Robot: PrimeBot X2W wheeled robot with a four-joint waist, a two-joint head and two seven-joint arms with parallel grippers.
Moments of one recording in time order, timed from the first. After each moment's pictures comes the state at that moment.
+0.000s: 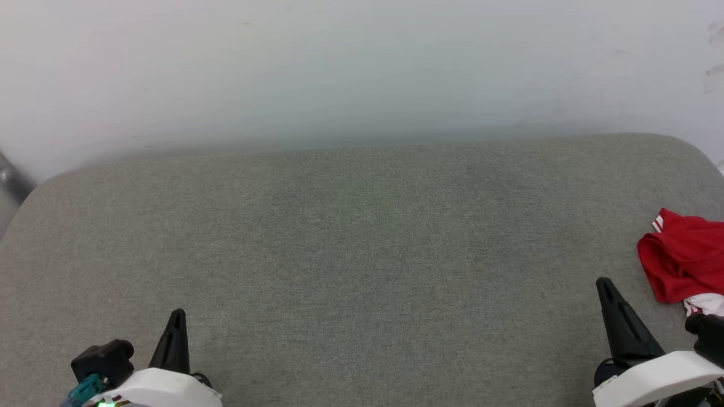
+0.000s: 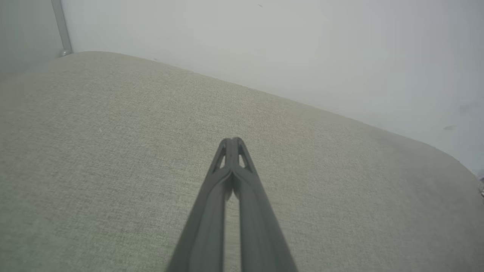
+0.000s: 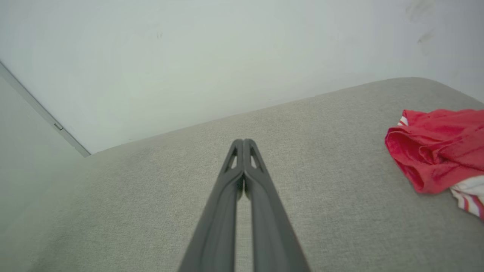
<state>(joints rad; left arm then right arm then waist) 0.03 0.33 -0.23 0.14 -0.69 0.17 -0.20 0.10 -0.10 -0.05 -0.09 0.41 0.13 0.06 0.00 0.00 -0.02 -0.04</state>
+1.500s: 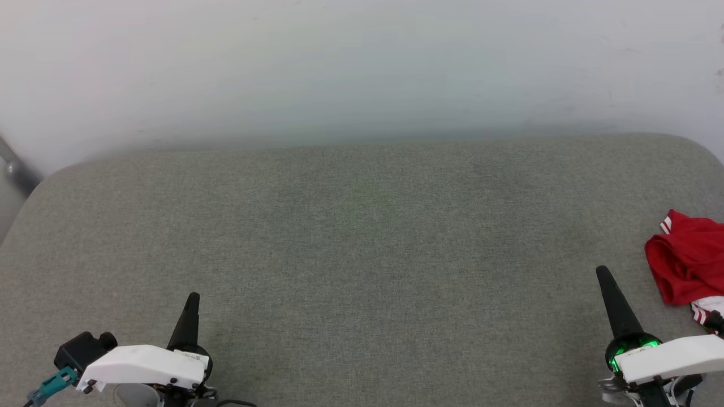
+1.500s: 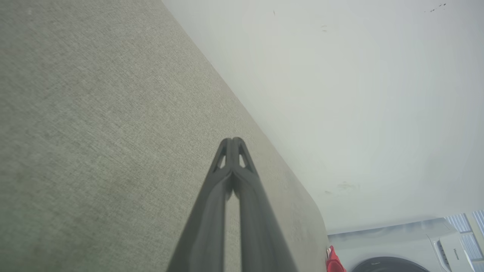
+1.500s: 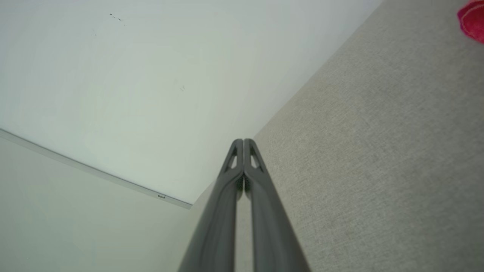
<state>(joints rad) -0.04 0.19 -0.06 0.20 -1.18 0.01 -0.04 0.00 -0.08 -0.07 0.09 1.05 0.13 0.08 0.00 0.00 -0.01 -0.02</state>
